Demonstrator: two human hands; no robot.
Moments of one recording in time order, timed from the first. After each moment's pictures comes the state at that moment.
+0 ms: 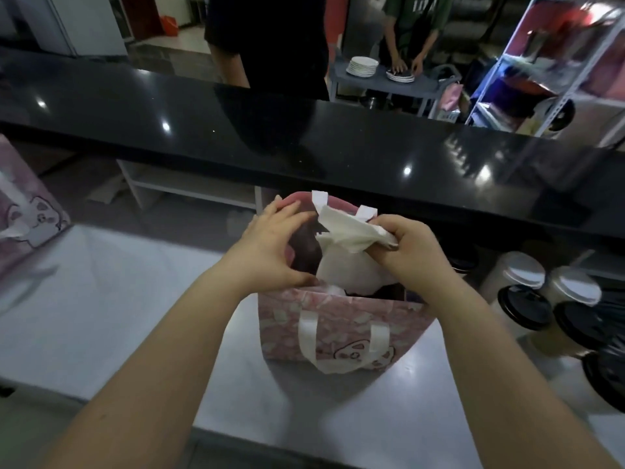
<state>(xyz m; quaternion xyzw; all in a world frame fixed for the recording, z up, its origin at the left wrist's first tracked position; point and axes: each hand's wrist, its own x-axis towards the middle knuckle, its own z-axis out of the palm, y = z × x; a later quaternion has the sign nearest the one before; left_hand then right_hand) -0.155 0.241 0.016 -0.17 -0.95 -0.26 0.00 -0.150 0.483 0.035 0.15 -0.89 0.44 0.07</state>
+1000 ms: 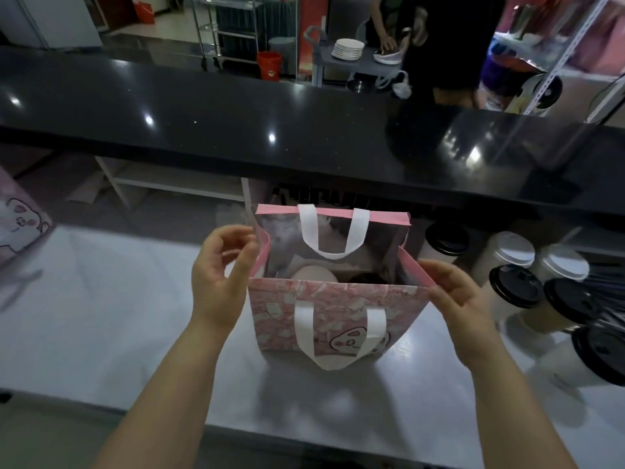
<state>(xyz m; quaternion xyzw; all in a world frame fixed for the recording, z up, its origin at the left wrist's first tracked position) -0.114 0.234 -0.038 -0.03 -0.74 -0.63 0.25 -0.085 0.561 -0.046 0.04 -0.71 0.70 0.07</state>
